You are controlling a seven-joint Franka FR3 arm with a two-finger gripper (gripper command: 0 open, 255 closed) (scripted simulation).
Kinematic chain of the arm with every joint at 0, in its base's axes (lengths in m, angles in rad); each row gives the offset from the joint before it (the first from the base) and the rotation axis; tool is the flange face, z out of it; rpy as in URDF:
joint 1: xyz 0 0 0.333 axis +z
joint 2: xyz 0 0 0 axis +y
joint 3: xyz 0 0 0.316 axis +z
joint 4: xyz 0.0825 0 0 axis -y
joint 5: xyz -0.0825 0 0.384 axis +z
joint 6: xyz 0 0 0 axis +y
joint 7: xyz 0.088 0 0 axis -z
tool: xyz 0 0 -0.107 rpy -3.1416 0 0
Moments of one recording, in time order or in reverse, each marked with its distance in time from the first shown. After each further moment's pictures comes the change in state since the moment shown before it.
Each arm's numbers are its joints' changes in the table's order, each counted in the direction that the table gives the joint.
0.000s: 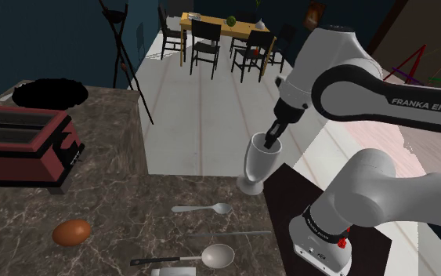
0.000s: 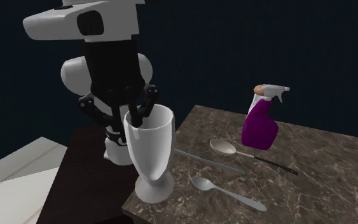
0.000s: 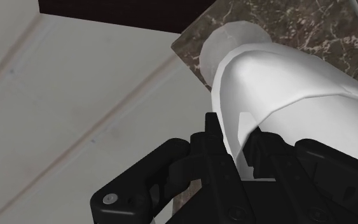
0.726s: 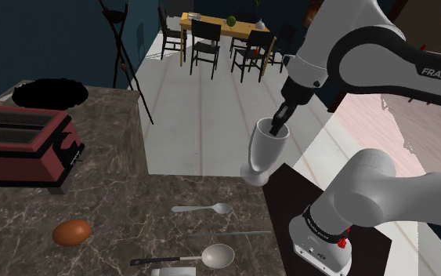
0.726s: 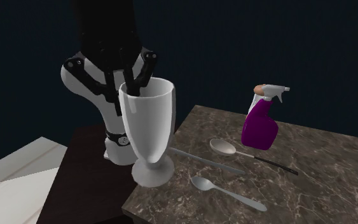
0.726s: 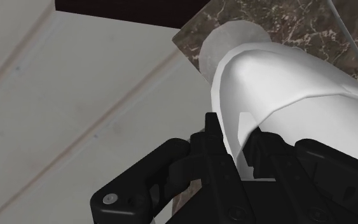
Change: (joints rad) arm -0.003 0.012 -0.005 0.157 -0.007 0.144 0.006
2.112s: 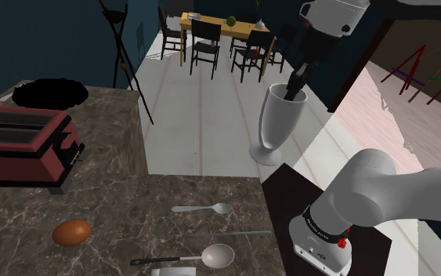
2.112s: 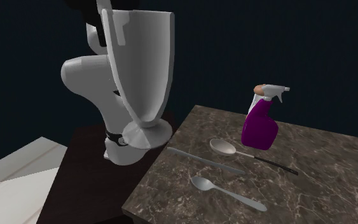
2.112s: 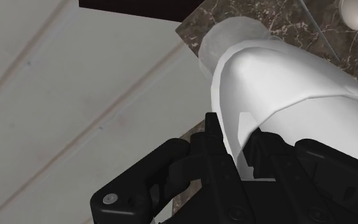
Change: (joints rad) arm -0.008 0.094 -0.013 0.331 -0.014 0.237 0.004
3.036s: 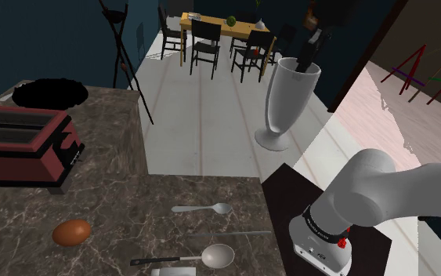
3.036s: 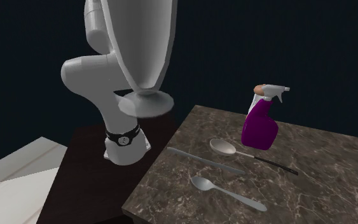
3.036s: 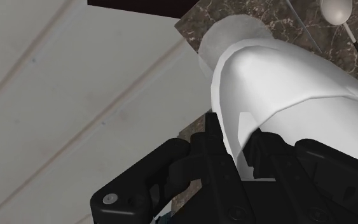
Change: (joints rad) arm -0.002 0.090 0.005 0.228 0.001 0.137 0.013
